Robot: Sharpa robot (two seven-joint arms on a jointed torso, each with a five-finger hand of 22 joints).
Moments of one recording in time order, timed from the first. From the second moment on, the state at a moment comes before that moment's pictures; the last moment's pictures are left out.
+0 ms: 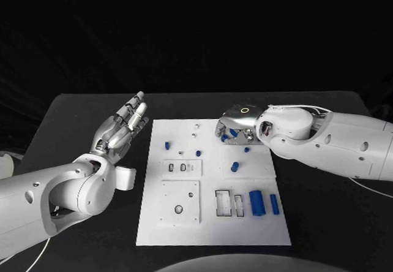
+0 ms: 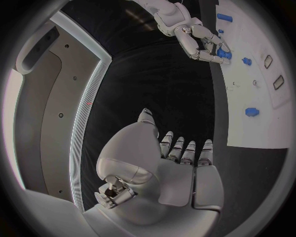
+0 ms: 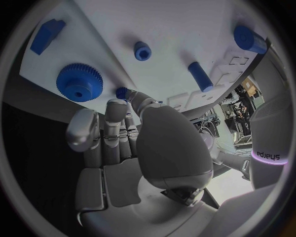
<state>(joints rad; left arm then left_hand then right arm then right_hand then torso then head) 1.19 -1.05 -0.22 1.75 0.00 -0.40 0.68 1.26 0.24 -0.31 0.29 0.26 0.23 -0.02 0.02 0.03 0.01 0.03 0.17 0.02 0.00 0.11 0.00 0.00 0.17 0.00 0.25 0.00 0.00 1.24 -0.66 -0.11 1.38 -1.86 -0.15 -0.01 1.43 -0.11 0.33 0.08 0.29 1.00 0.08 0.11 0.21 1.02 0.05 0.15 0.10 1.41 -0.06 0.97 0.69 0.12 1.37 0.05 1.23 1.02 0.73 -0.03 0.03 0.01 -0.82</state>
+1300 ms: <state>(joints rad) 1.19 -1.04 -0.22 1.73 0.02 -0.38 0.66 1.30 0.24 -0.29 0.29 0.34 0.24 0.01 0.03 0.03 0.01 0.04 0.17 0.02 0.00 0.12 0.00 0.00 0.17 0.01 0.26 0.00 0.00 1.24 -0.66 -0.11 1.36 -1.86 -0.14 -0.02 1.41 -0.13 0.36 0.05 0.24 1.04 0.07 0.10 0.24 0.97 0.04 0.10 0.09 1.36 -0.05 0.91 0.63 0.12 1.32 0.06 1.19 0.99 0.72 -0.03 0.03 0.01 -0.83</state>
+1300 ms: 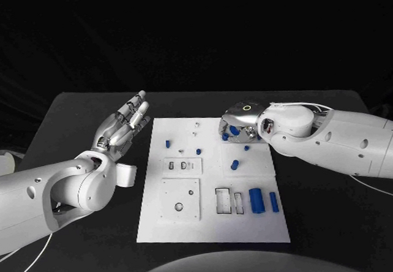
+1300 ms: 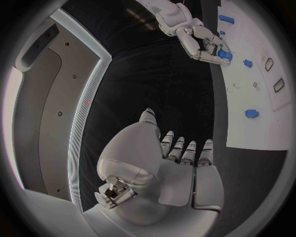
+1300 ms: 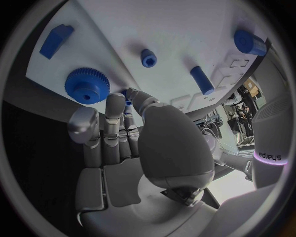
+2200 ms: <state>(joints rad) 1.19 -1.03 -0.22 1.73 0.02 -0.38 0.65 1.35 0.24 -0.27 0.29 0.40 0.26 0.03 0.03 0.03 0.01 0.04 0.19 0.02 0.00 0.12 0.00 0.00 0.17 0.01 0.26 0.00 0.00 1.24 -0.65 -0.11 1.36 -1.82 -0.19 -0.01 1.41 -0.09 0.38 0.02 0.27 1.11 0.10 0.14 0.28 1.15 0.06 0.17 0.11 1.35 -0.03 0.89 0.60 0.12 1.32 0.07 1.20 1.03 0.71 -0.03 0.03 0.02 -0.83</state>
